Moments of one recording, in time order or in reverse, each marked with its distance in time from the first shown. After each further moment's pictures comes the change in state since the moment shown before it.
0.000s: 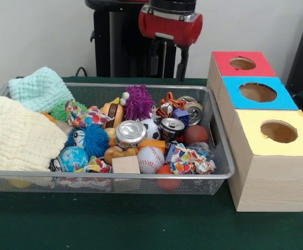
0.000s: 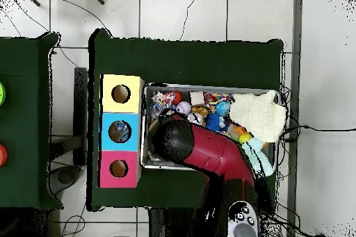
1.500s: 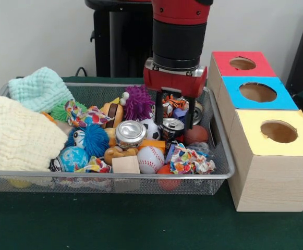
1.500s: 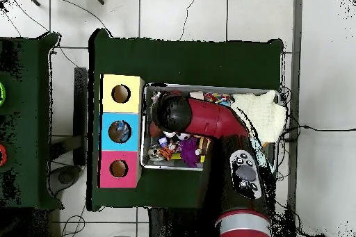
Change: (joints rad) arm -0.105 0.170 0.185 -0.193 -0.183 0.019 -0.001
